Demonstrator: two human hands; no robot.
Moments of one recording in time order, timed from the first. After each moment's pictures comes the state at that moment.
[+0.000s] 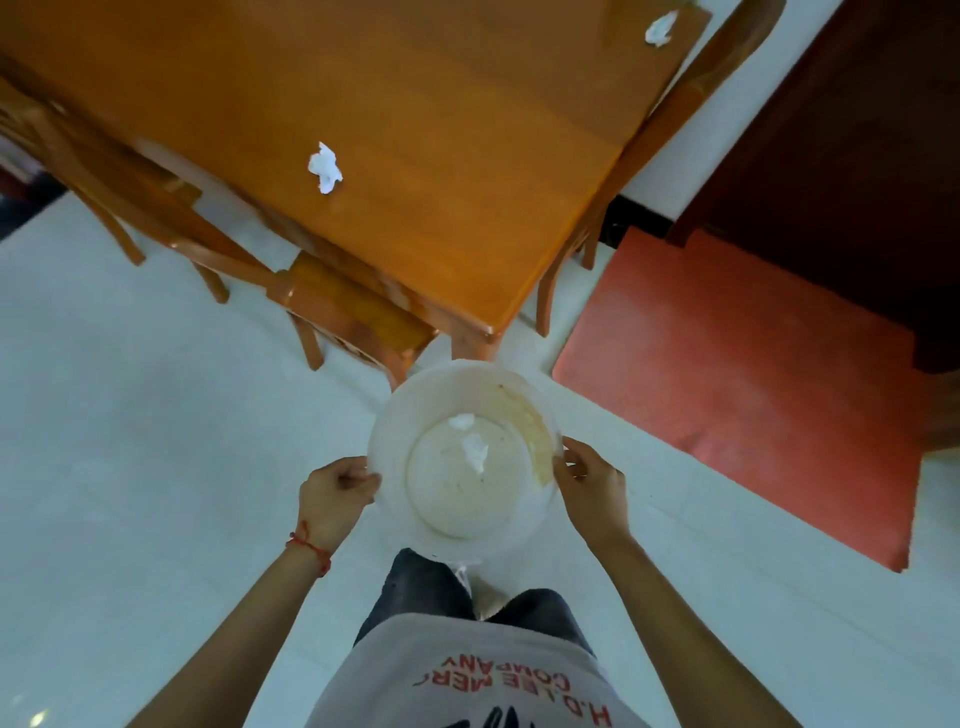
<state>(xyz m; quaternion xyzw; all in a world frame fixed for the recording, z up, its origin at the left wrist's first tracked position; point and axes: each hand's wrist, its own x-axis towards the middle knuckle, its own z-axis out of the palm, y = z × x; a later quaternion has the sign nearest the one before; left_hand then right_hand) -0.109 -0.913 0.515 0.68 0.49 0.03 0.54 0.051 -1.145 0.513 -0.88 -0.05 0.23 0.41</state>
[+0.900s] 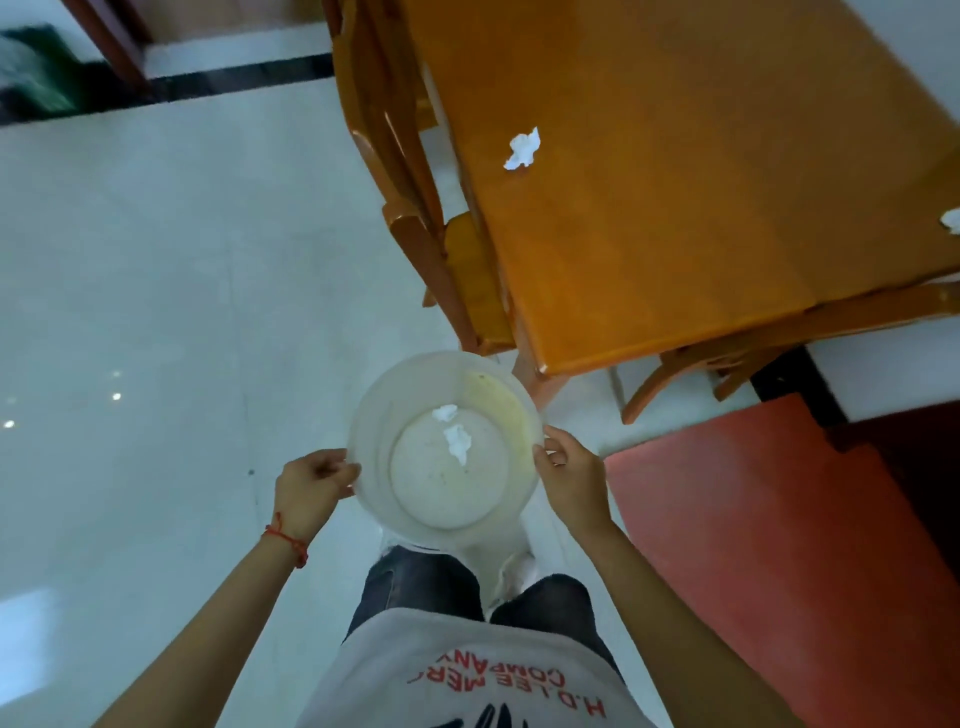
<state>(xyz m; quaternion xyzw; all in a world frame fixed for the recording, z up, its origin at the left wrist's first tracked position) -0.097 -1.037 0.515 0.44 0.71 0.22 0.50 0.184 -1.099 0.505 -0.77 -0.41 0.35 0.34</state>
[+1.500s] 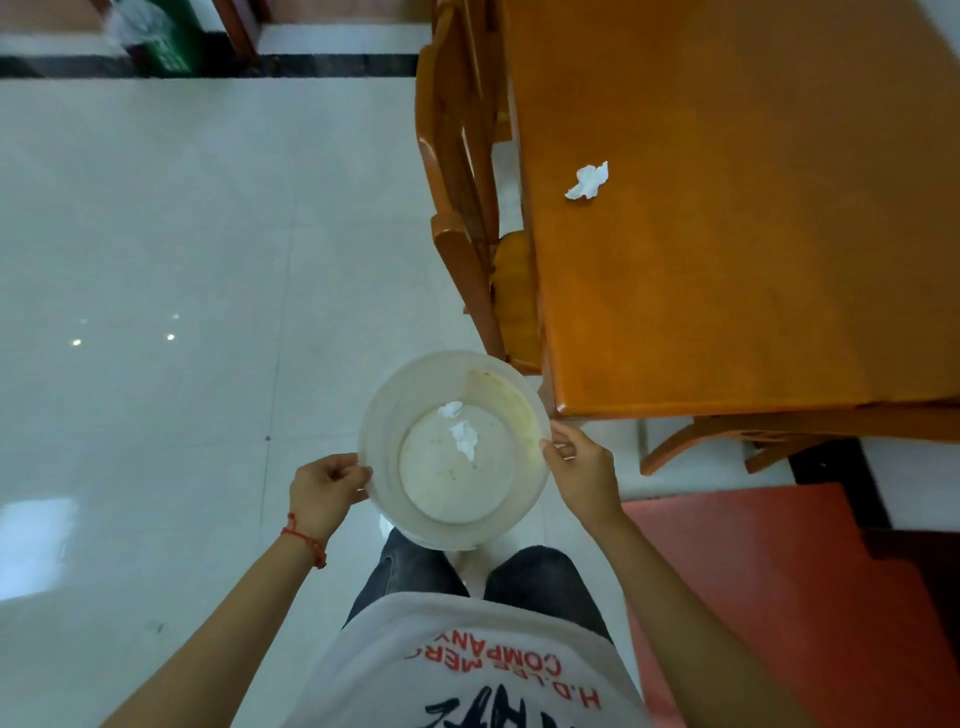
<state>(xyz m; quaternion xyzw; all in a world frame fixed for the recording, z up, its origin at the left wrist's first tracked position) -0.064 -1.053 0.506 0.32 0.75 0.32 0.49 0.225 -1.041 0.498 -0.69 -0.54 0.38 0.30</state>
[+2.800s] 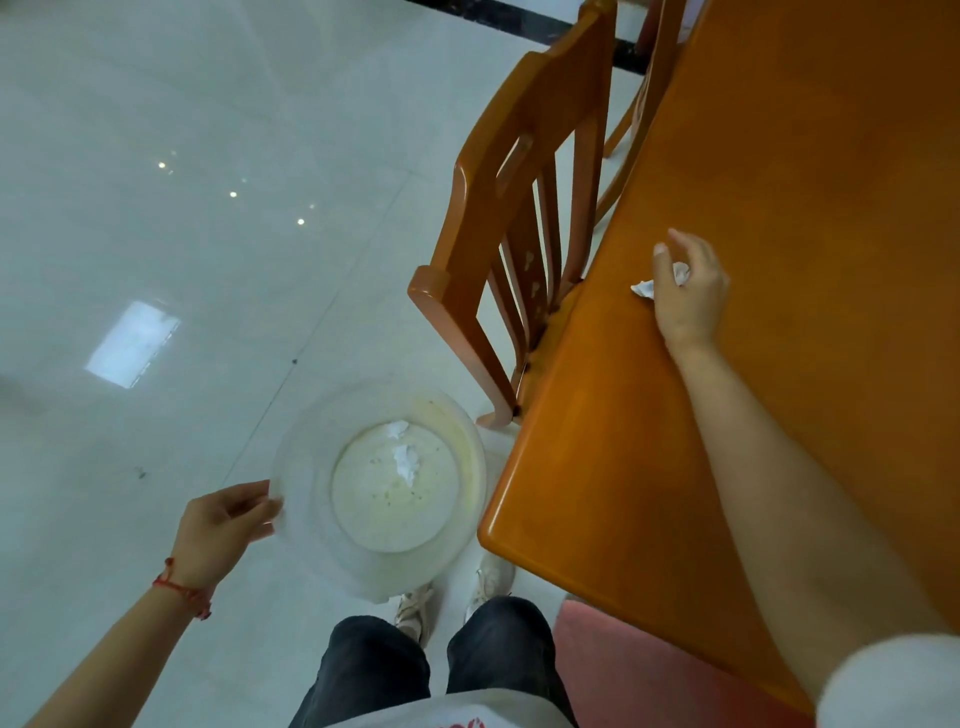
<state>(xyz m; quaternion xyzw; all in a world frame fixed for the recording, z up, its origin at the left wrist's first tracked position) 0.001 -1.058 0.501 0.14 0.84 0.37 0.37 0.303 -0.662 0.530 -0.59 -0.70 0.25 0.33</state>
